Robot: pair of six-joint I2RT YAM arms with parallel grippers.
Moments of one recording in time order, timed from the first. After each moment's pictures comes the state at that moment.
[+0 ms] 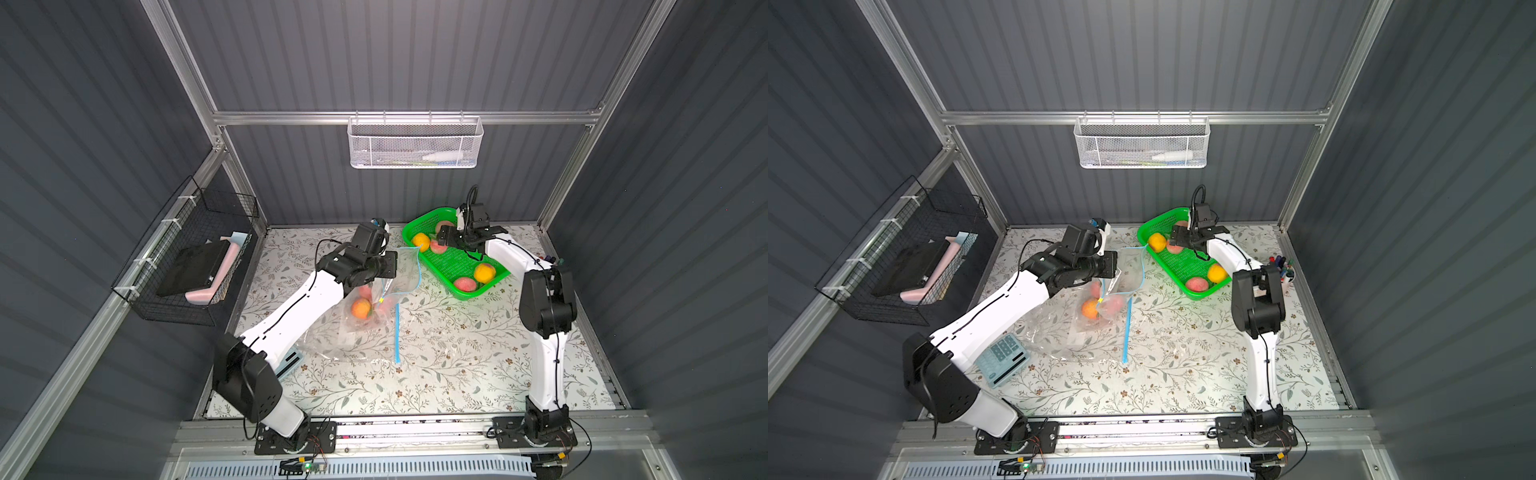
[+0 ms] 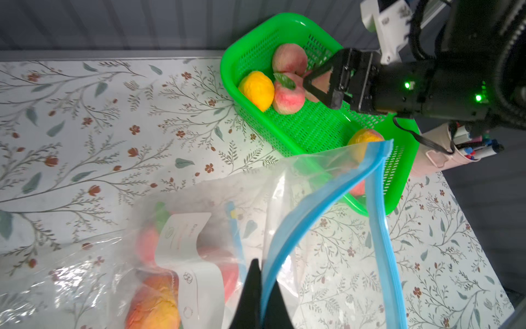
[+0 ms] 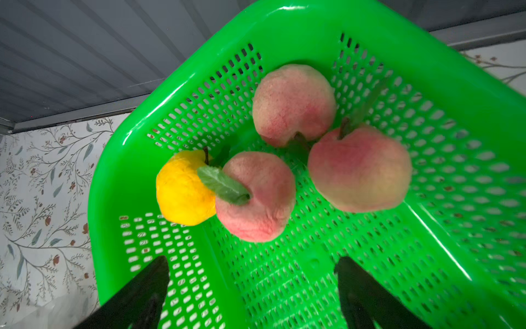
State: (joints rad) left arm -0.60 1.59 1.48 -0.61 0.03 -0.38; right arm 0.29 2.21 1.86 -0.44 -0.12 0.34
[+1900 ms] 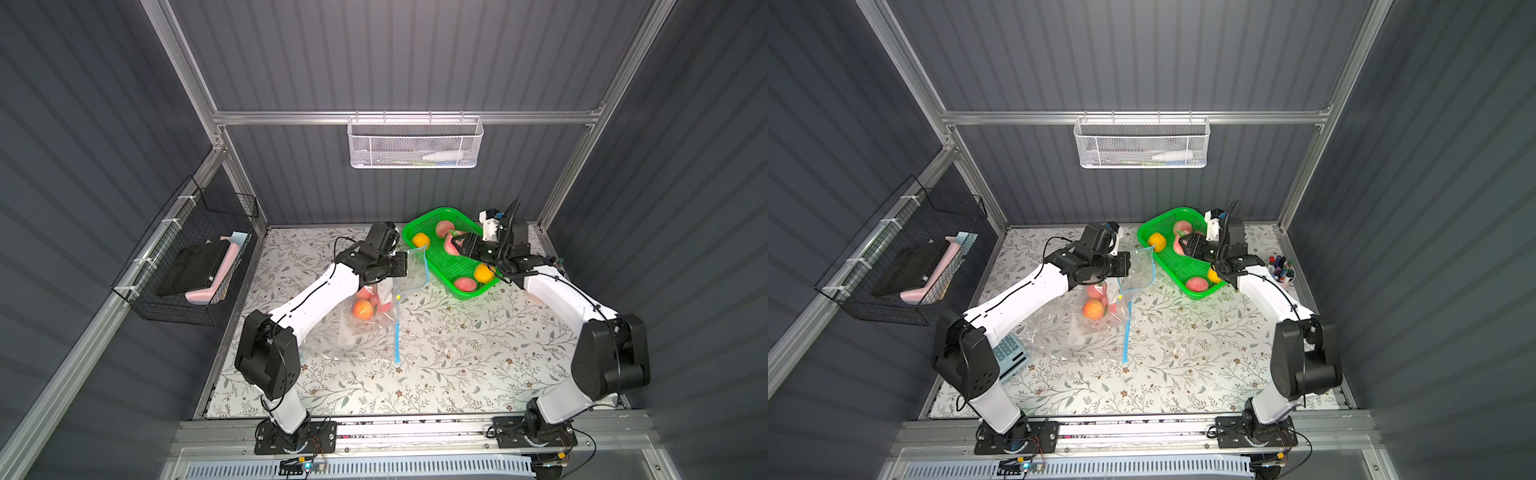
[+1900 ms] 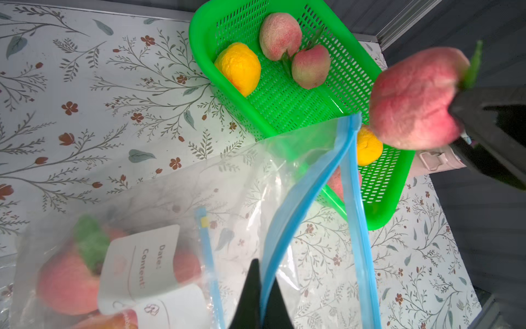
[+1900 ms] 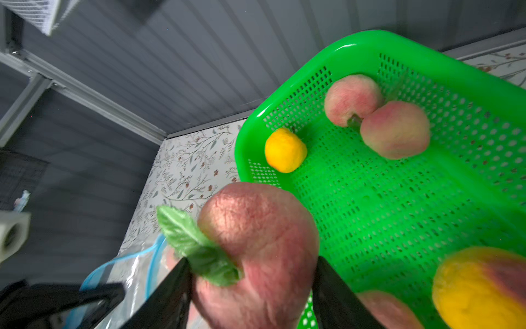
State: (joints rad) left arm -0.60 1.72 1.51 -0.53 0.09 -0.46; right arm 0.23 1.53 1.15 -0.08 -0.43 0.48
